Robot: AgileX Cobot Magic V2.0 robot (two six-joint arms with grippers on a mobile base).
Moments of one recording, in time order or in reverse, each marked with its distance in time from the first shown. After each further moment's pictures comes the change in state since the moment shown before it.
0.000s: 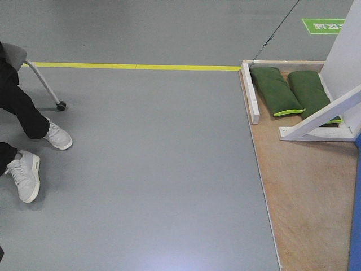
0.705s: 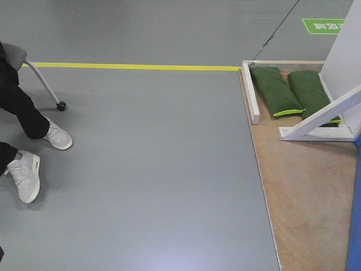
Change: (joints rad) left arm 0.000 0.000 0.000 0.000 0.000 0.000; right arm -0.164 0.128 0.000 -0.257 -0.355 0.000
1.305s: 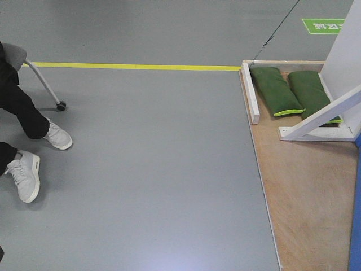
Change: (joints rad) left arm 0.000 0.000 0.000 0.000 0.000 0.000; right arm -0.729 0.046 -0.002 0.242 -0.408 0.000
